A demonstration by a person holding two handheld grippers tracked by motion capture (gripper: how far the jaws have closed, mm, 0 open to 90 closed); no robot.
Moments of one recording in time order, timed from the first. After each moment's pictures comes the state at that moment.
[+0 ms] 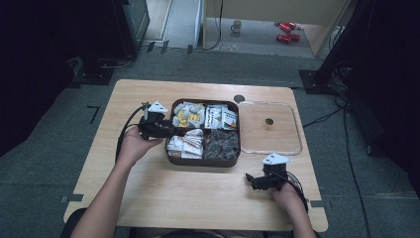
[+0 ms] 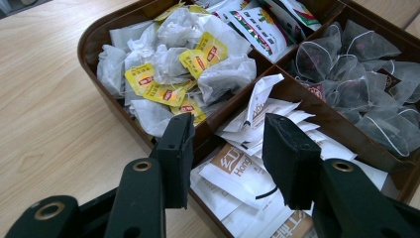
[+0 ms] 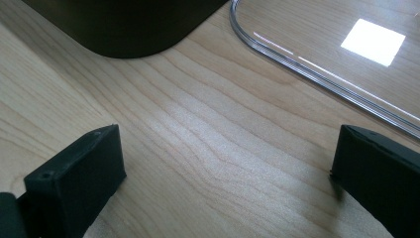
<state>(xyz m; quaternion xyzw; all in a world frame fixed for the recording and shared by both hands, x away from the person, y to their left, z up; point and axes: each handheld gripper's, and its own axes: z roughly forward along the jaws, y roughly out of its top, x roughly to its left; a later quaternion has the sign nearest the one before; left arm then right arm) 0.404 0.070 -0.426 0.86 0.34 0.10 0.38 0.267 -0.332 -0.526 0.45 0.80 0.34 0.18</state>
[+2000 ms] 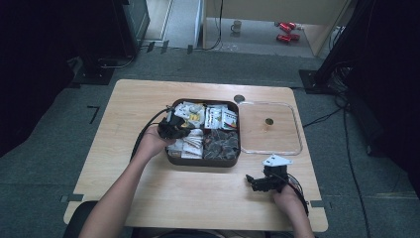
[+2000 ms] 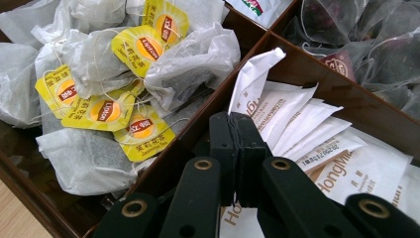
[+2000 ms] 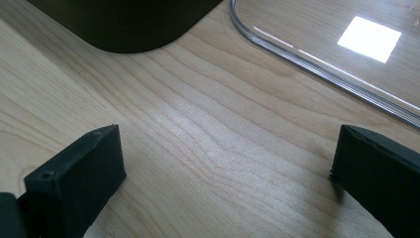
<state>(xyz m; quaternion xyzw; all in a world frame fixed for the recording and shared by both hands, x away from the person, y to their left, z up) 0.426 0.022 -0.463 0.91 0.27 0.08 0.31 0.261 -0.332 -0.526 0.46 0.80 0.34 0.18</state>
